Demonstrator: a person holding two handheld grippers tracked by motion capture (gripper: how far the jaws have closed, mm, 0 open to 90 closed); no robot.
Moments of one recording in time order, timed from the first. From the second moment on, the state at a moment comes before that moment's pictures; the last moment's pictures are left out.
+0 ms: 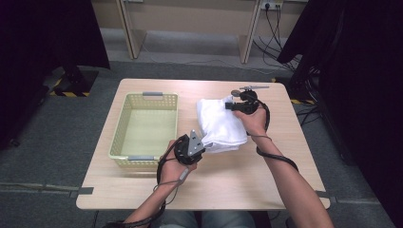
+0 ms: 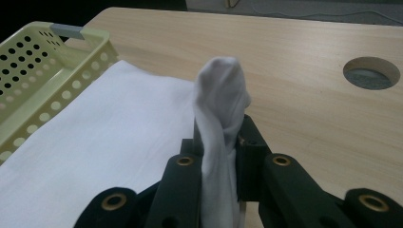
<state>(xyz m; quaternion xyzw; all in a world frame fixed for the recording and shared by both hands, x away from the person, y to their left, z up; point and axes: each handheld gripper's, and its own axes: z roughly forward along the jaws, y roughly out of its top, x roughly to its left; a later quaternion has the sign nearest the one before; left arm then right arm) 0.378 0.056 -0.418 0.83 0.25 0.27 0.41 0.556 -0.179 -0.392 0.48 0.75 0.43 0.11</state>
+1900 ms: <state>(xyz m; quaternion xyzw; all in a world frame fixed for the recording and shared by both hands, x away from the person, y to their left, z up) 0.372 0.111 -0.402 0.81 0.29 0.29 0.42 0.561 -0.118 -0.364 0.46 0.76 0.45 0.11</state>
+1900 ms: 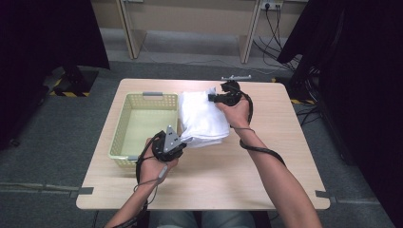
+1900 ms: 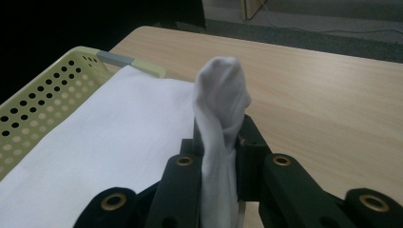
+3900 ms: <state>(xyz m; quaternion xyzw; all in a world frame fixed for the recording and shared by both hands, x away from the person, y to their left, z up) 0.370 0.148 -0.400 0.79 0.32 0.30 0.42 0.563 -0.071 -0.350 0.44 0.77 0.45 0.10</state>
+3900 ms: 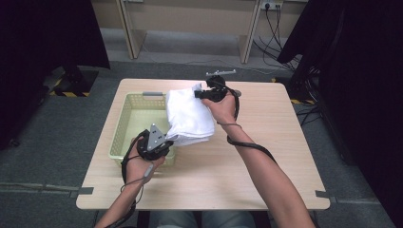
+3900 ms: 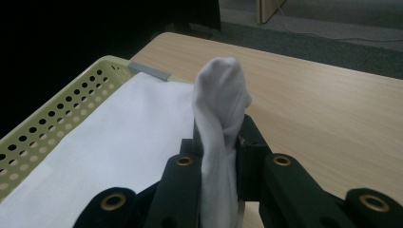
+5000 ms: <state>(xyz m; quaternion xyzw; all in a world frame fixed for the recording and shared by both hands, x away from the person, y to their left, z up) 0.368 0.171 -0.401 0.79 0.34 0.31 0.41 0.565 -0.045 -0.348 0.43 0.77 0.46 0.09</state>
